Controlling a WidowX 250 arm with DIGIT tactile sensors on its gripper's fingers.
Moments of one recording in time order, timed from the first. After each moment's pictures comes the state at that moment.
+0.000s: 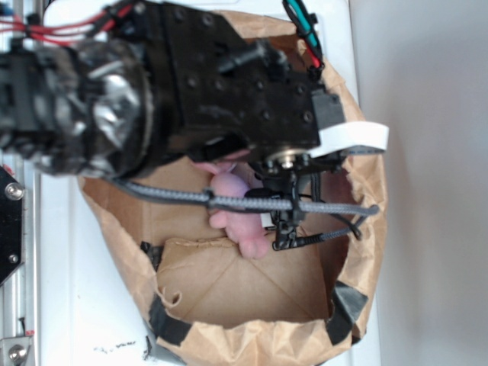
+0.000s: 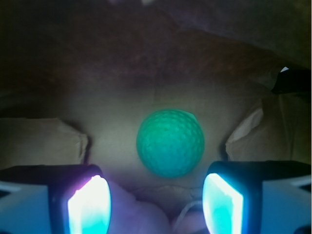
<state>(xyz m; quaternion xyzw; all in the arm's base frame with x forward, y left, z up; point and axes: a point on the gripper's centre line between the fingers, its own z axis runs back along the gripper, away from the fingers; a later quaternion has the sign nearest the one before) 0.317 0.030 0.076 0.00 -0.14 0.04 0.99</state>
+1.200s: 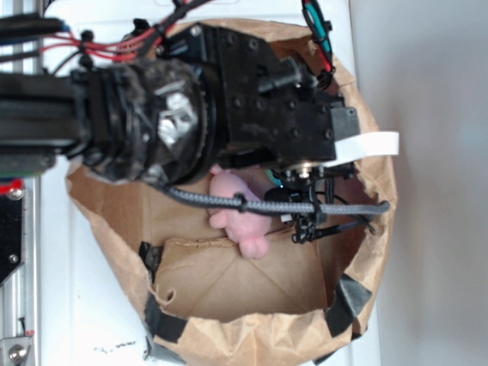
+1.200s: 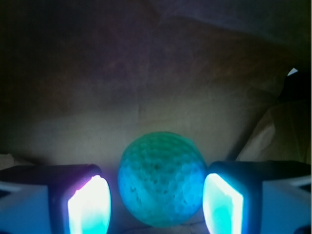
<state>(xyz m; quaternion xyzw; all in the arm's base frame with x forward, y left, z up) 0.333 0.029 0.061 0.02 -0.15 0.06 0.99</state>
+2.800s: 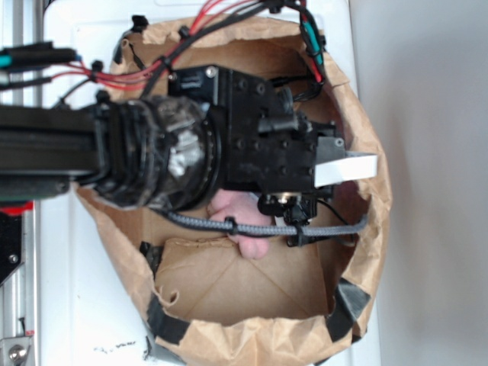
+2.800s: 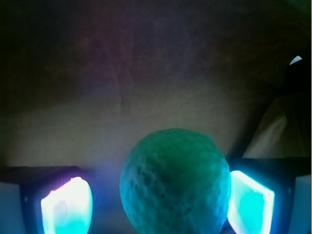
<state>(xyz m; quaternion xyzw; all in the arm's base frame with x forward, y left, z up) 0.331 0.026 0.041 0.05 -0.16 0.07 0.98</state>
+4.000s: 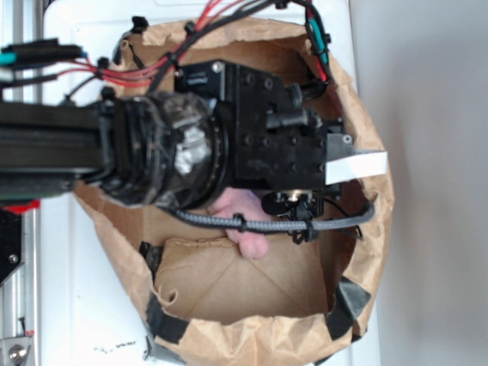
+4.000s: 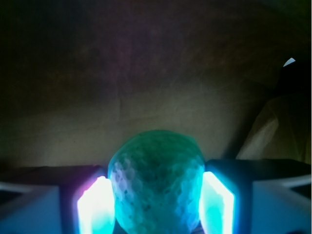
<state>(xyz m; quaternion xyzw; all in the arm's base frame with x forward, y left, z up) 0.332 0.024 0.046 0.04 -0.15 0.08 0.98</state>
